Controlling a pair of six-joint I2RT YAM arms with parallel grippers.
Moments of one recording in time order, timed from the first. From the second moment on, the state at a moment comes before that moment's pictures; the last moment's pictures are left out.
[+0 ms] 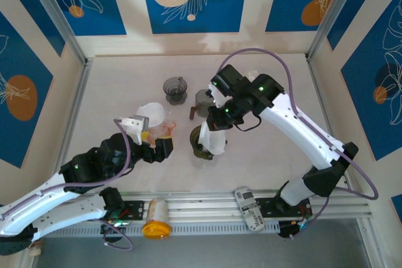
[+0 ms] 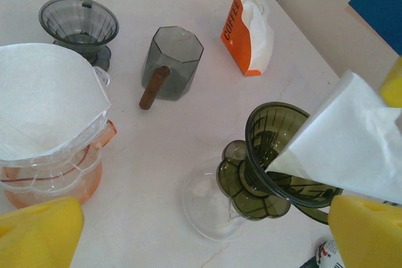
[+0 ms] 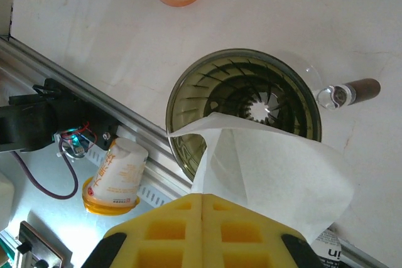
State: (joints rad) left arm -1.05 0.64 0.83 -0.68 -0.34 -0.60; right arm 0.81 1.52 1.77 -1.41 -0.26 0.50
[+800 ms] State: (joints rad) left arm -1.05 0.72 0.85 -0.66 -0.27 -0.62; right arm 0.86 1.61 1.67 -1.25 -0.25 0.49
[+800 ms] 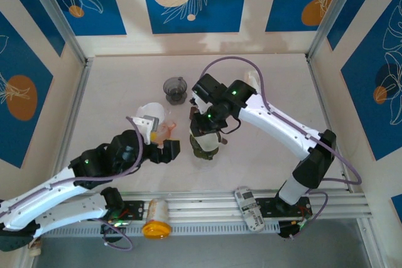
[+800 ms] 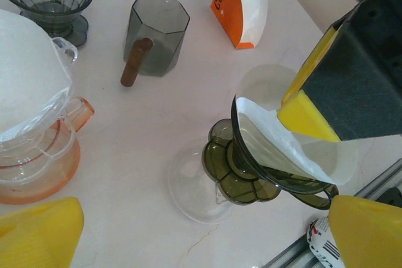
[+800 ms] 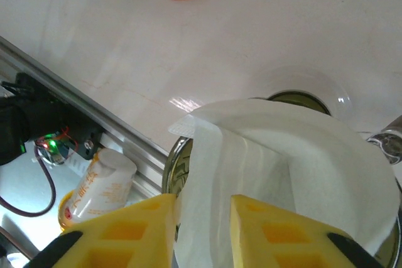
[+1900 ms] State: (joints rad) left arm -1.06 1.24 1.14 -0.79 -0.21 -0.63; right arm 0.80 1.21 1.30 -1.07 -0.01 0.49
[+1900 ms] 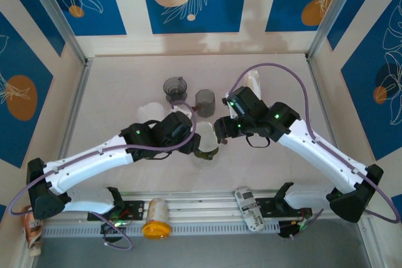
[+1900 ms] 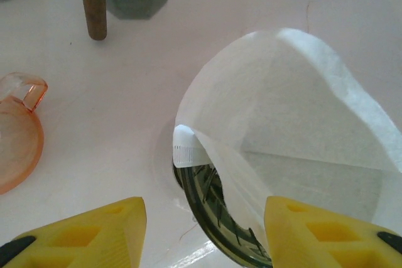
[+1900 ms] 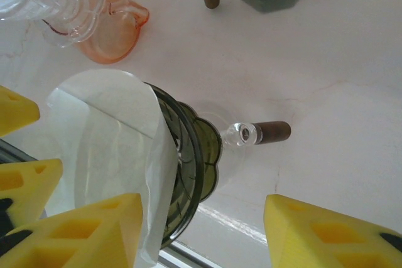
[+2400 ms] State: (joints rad) left arm -1.06 1.23 1.14 -0.80 -0.22 -0.63; right arm 0.81 1.33 1.31 -1.04 -0.02 0.44
